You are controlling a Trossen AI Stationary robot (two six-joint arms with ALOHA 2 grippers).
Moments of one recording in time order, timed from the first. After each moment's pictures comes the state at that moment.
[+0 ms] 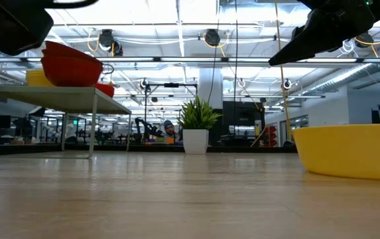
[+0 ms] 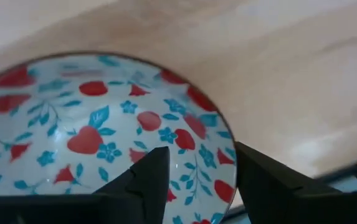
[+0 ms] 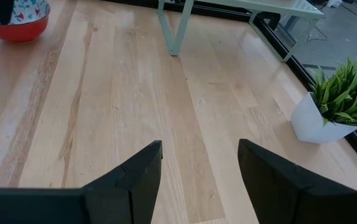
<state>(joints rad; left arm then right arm) -0.70 1.89 1.33 -0.83 0.06 -1.94 0.38 1.05 0.59 -0.11 0.57 0.14</state>
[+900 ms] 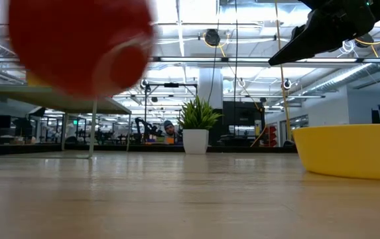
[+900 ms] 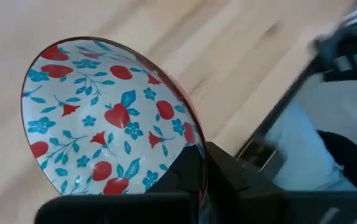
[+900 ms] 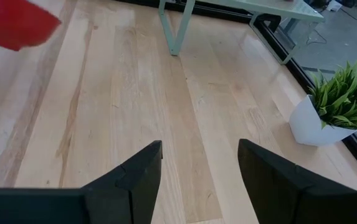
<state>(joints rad) -0.59 1.85 1.58 -0.81 -0.17 -1.40 0.38 1.05 0.59 -0.11 0.57 0.12</state>
